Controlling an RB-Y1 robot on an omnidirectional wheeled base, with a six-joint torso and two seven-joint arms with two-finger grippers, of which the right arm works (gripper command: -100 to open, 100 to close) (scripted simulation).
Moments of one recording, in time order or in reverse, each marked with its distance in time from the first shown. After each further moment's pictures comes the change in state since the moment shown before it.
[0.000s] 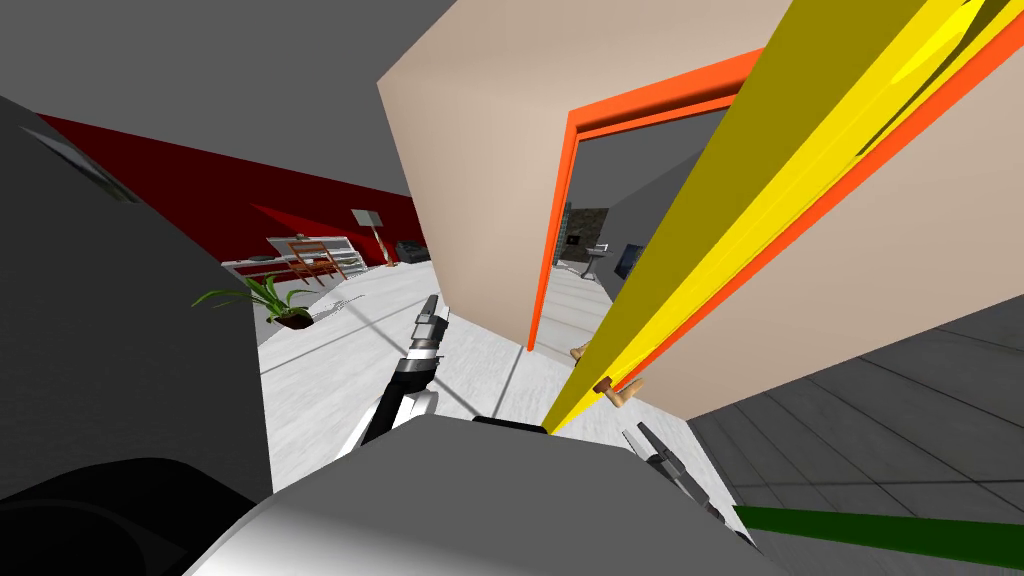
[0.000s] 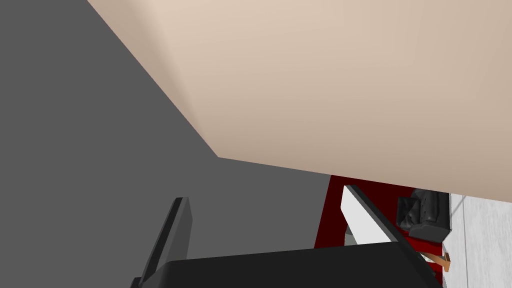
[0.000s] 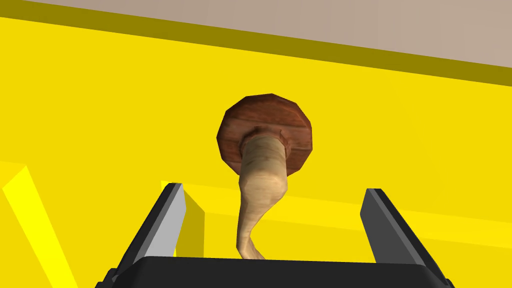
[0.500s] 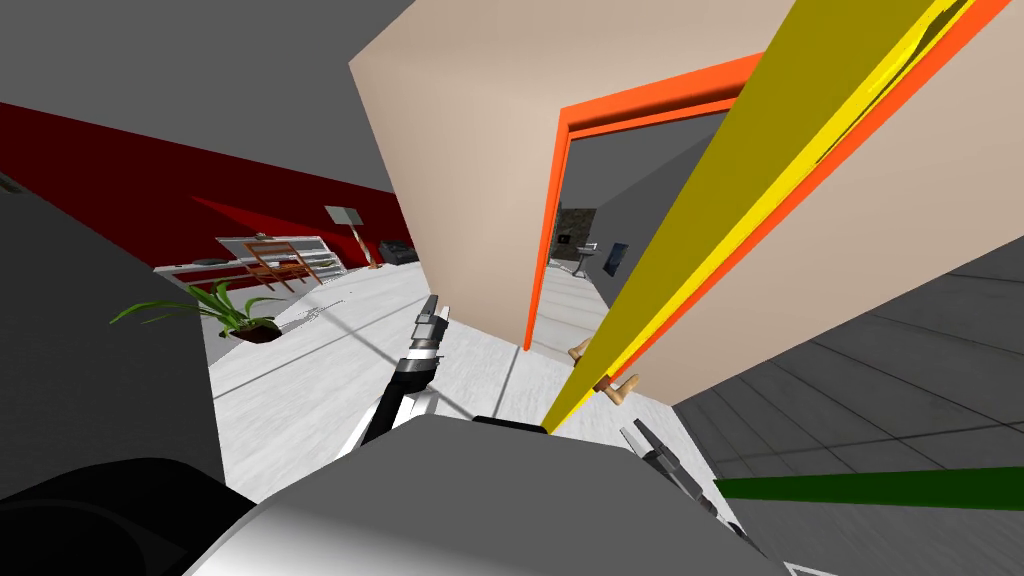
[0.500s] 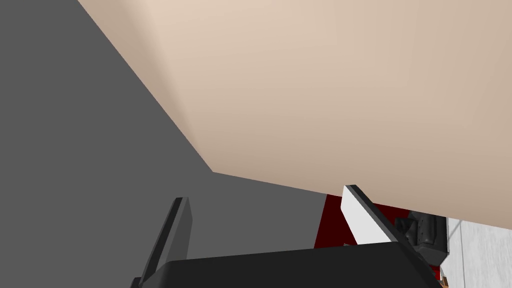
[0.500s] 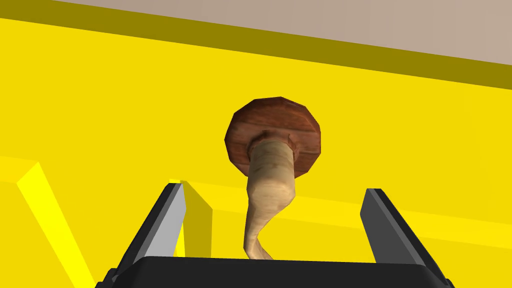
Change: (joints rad) arm -0.044 0.013 0.015 0.060 0.013 -0.006 -0.013
